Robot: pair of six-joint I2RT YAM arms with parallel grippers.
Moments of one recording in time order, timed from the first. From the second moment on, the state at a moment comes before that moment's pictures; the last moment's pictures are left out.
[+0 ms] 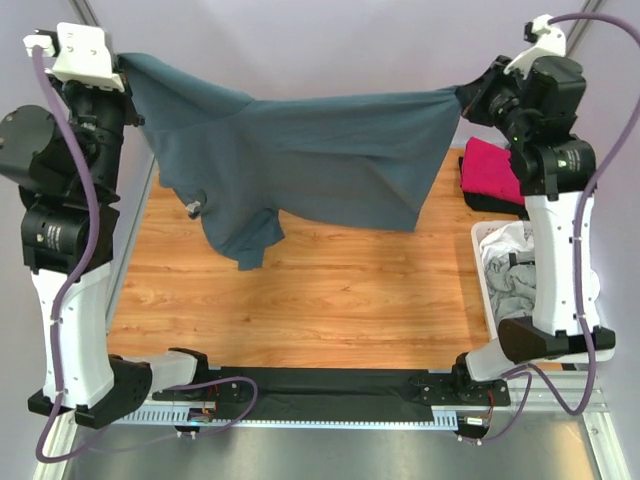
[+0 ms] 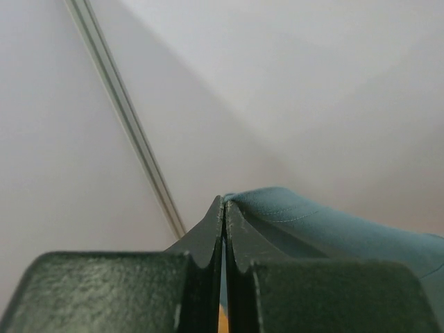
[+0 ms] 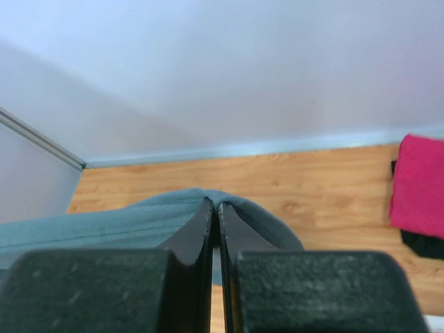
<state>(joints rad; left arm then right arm) -0.22 1.24 2.09 -0.51 -0.23 0.32 0.13 1.52 2.15 -0.77 -0.05 0.37</state>
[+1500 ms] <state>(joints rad) -0.36 1.22 1.68 -0.48 -0.25 0.41 0.12 1.30 1.60 -0.71 0.02 0.22</state>
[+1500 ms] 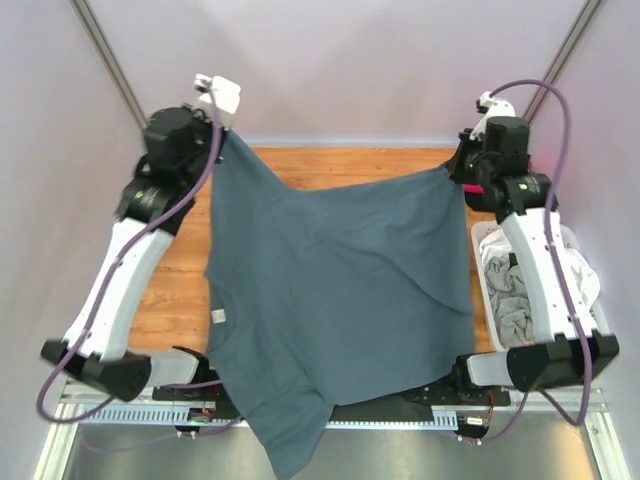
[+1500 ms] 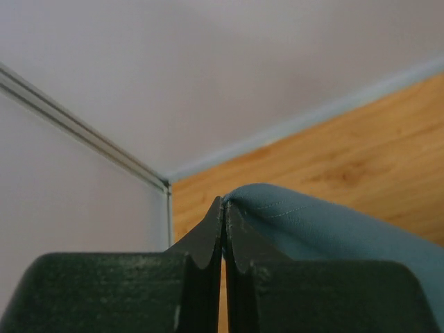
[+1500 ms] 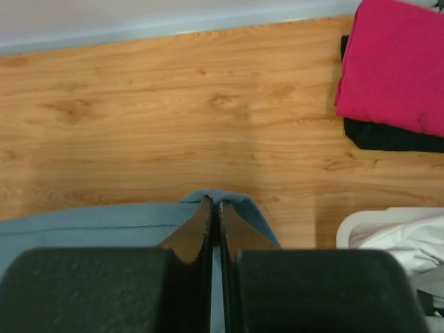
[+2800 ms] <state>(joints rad) -0.17 2.18 2.06 -0.19 -0.19 0.34 0.03 2.54 2.39 -0.16 0.04 0.22</state>
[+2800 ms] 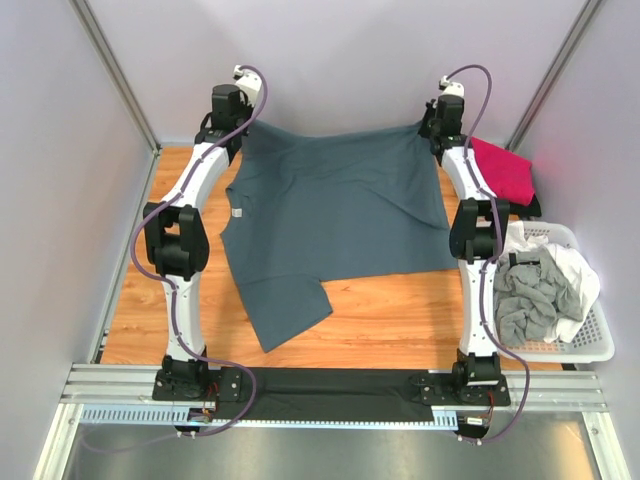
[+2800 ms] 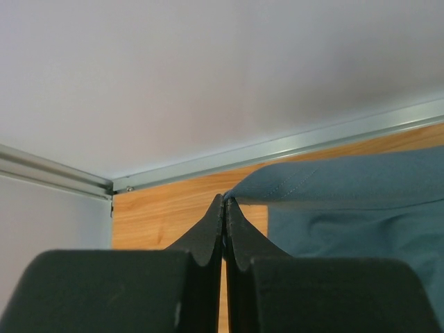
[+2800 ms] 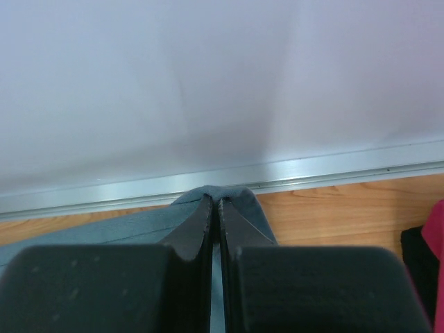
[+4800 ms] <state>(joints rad) -0.45 1.75 1.68 -0.76 -0.25 0.34 -0.02 2.45 2.18 -0.30 0.10 0.10</state>
